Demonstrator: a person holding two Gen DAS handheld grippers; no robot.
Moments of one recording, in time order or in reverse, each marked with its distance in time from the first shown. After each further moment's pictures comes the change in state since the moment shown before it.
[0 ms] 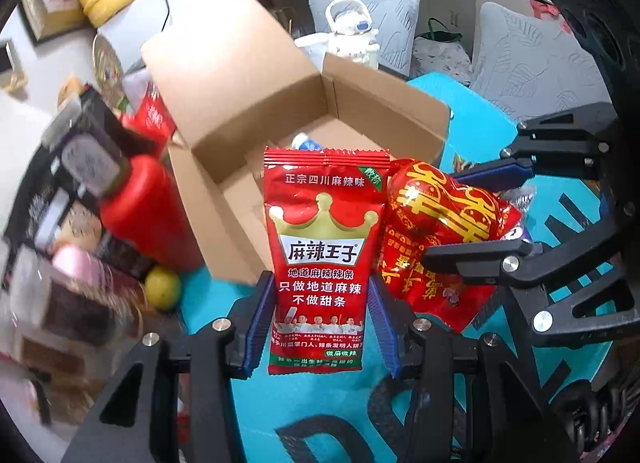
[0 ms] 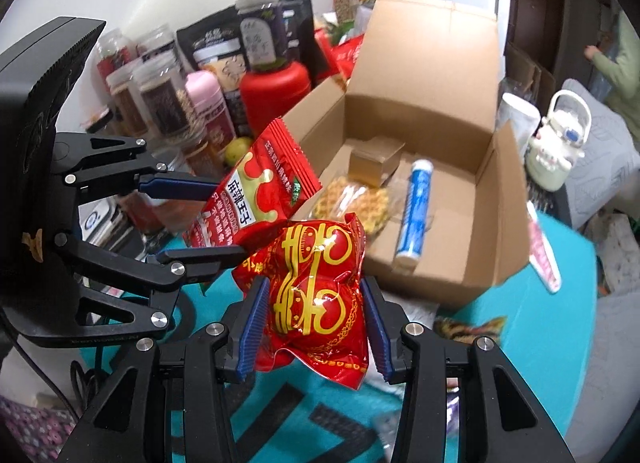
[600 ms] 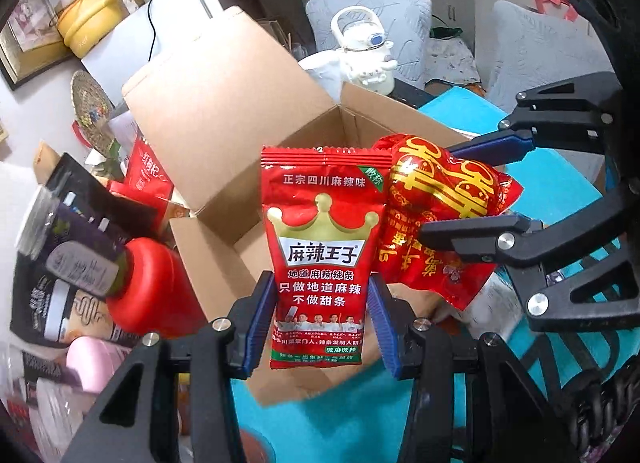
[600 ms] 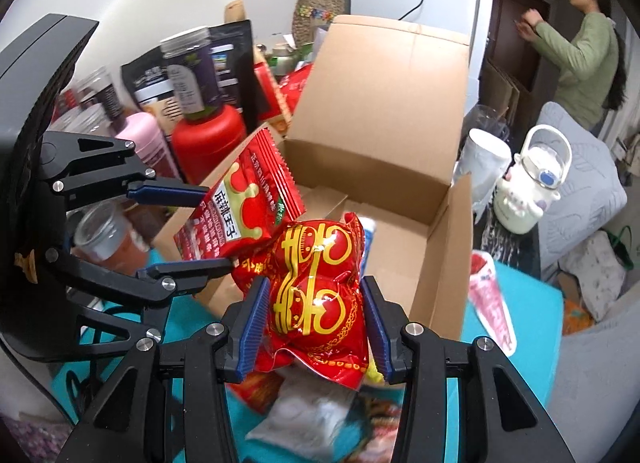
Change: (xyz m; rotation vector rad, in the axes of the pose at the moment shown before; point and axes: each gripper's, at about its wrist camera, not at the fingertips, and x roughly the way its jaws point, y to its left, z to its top) left arm 0.048 0.023 0.074 0.058 0.000 0.030; right arm 0.028 -0.061 0.060 0.000 -0.029 -0.098
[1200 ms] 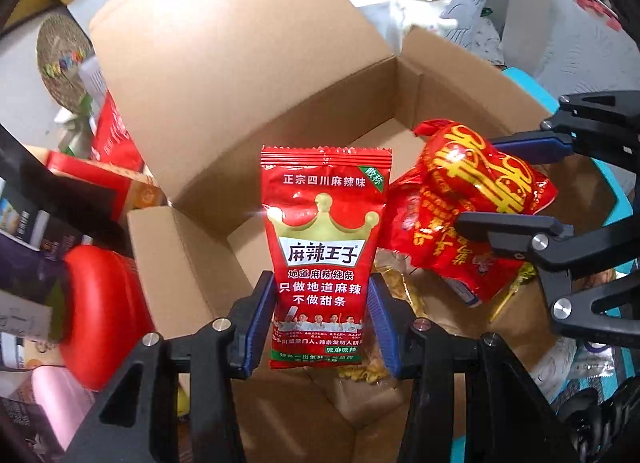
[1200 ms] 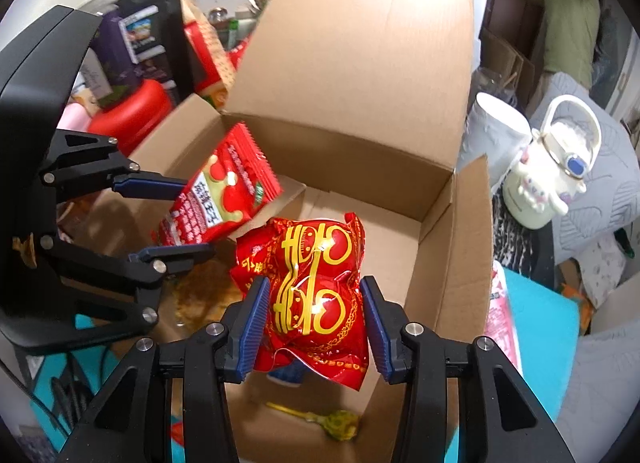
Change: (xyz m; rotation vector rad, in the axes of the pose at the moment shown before) left arm 0.102 0.038 0.024 -0.088 0.171 -0.032; right arm 0.088 -0.041 0.018 0.036 0.141 -0.022
